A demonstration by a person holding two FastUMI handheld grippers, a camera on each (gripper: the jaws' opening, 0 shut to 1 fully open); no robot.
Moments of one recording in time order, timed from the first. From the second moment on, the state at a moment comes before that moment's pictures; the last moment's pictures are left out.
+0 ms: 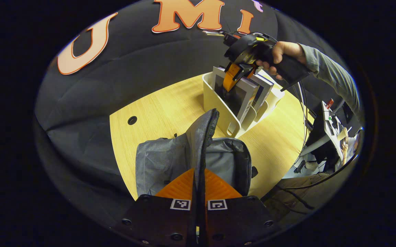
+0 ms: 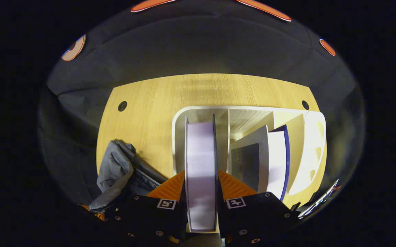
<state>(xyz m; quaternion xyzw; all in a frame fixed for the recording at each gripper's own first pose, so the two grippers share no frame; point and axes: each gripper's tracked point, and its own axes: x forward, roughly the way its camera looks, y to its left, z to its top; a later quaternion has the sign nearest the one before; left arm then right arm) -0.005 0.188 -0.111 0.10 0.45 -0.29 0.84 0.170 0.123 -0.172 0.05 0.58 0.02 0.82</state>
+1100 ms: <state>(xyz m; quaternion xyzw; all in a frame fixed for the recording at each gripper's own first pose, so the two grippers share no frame) -0.009 0.188 -0.120 0.09 0.46 -0.27 0.84 0.089 0.100 -0.034 0.23 0.44 0.10 0.86</state>
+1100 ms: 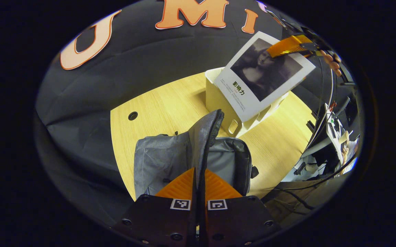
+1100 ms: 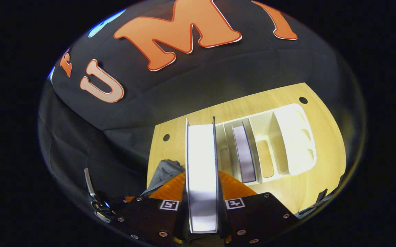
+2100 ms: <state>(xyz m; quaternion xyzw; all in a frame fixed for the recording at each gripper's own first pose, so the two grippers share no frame) -0.009 0.196 -0.110 0.03 0.45 -0.27 0.85 -0.013 0.180 -0.120 0.41 0.39 0.10 0.81</state>
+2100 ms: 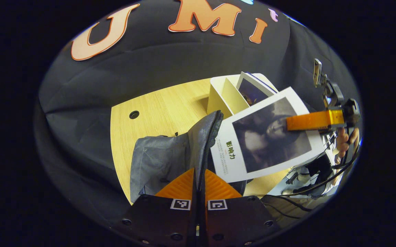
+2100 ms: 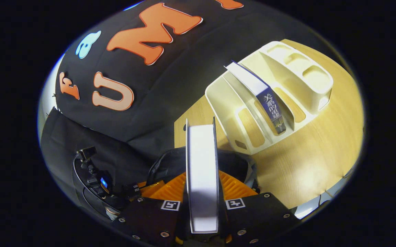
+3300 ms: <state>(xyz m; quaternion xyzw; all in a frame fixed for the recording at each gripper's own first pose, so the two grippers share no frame) -0.014 0.179 -0.096 0.02 0.43 -0.29 0.85 0.013 0.299 -0.216 0.55 0.33 0.15 0.76</state>
